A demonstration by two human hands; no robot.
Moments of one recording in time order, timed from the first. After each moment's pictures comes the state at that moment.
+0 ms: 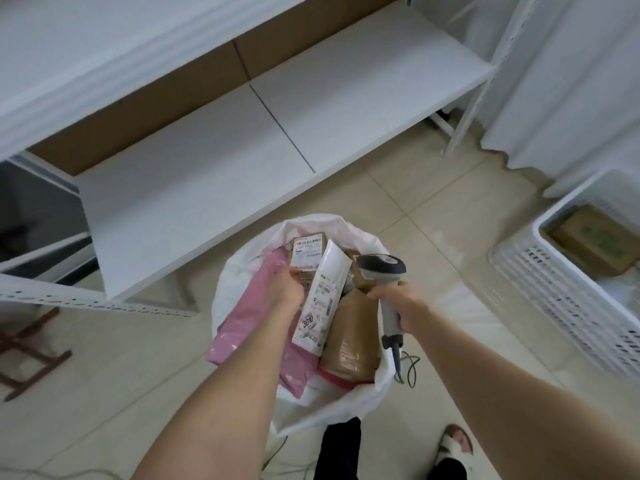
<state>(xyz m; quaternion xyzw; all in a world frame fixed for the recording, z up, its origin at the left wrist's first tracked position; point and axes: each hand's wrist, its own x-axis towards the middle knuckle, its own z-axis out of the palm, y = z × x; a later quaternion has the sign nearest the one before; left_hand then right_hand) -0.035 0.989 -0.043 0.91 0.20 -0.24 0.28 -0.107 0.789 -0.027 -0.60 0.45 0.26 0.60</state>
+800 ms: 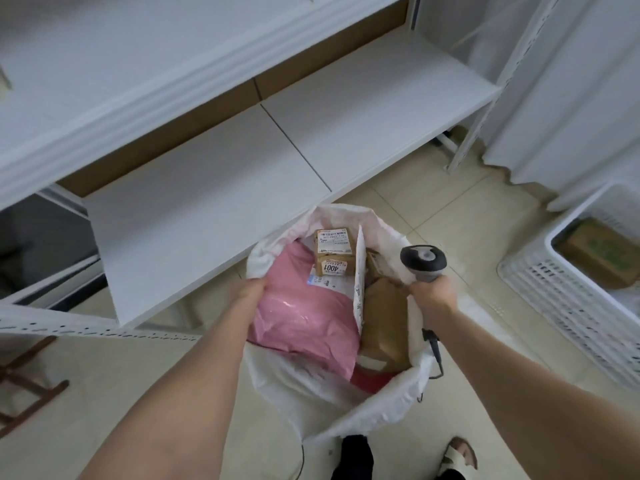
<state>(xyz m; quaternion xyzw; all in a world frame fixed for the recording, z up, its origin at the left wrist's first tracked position) 0.040 1.109 -0.035 0.82 0.34 -0.24 0.38 -0.065 0.814 -0.014 -0.71 0.49 0.11 0.49</state>
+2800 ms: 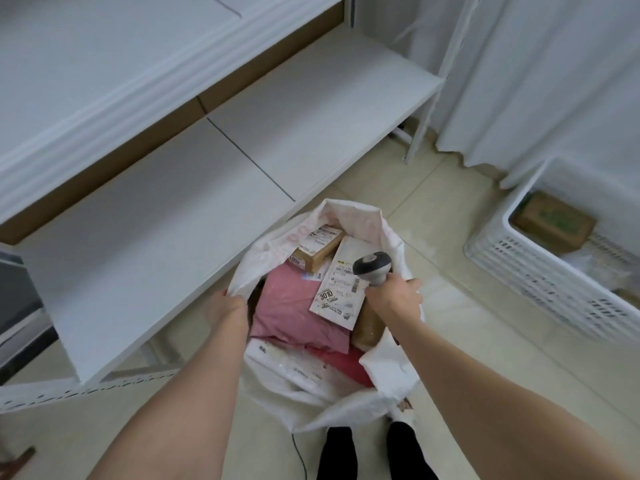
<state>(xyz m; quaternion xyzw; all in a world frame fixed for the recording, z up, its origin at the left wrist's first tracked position) 0.068 1.085 -0.045 0.87 0.32 -0.17 0.32 -0.037 0.837 -0.011 -0.76 0.51 0.21 0.34</state>
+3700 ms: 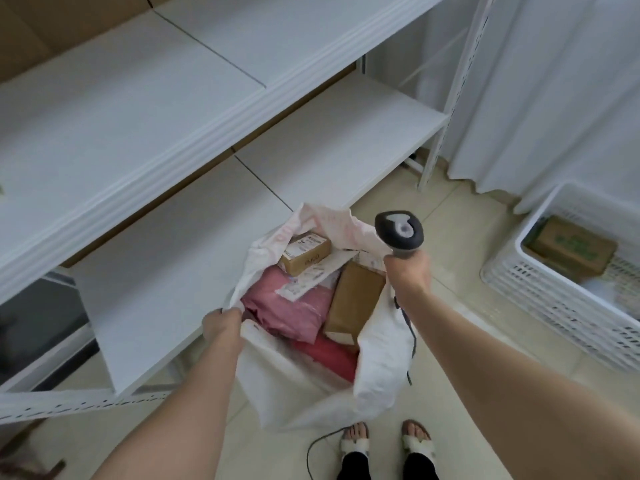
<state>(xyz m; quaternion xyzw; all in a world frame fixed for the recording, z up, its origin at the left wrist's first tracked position) 0.062 1.103 0.018 0.81 0.39 -0.10 0.42 -0.001 0.807 0.052 -0.66 0.51 -0.04 0.55</state>
